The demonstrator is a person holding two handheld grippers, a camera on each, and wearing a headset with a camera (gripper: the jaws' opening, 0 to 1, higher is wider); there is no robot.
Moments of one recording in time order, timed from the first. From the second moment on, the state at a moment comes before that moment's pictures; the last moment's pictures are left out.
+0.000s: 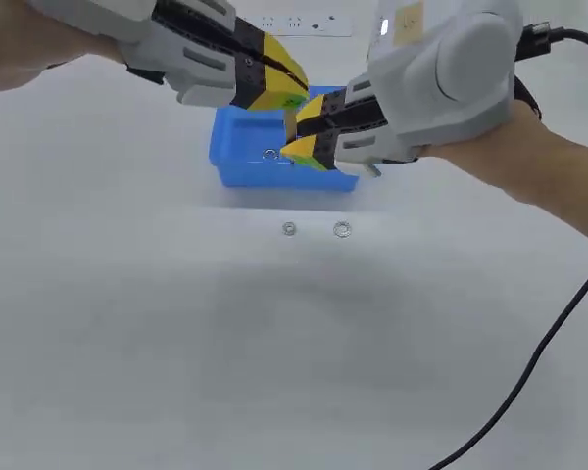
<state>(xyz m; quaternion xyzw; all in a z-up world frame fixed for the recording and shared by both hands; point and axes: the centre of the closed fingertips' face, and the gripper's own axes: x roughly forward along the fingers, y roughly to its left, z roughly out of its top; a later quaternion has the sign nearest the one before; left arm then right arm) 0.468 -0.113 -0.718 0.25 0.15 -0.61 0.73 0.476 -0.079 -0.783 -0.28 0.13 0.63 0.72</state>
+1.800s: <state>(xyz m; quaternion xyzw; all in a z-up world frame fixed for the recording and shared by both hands) 0.448 -0.107 -0.782 0.17 0.20 -0.61 0.75 0.448 -0.074 -0.851 -0.27 0.18 0.63 0.71</state>
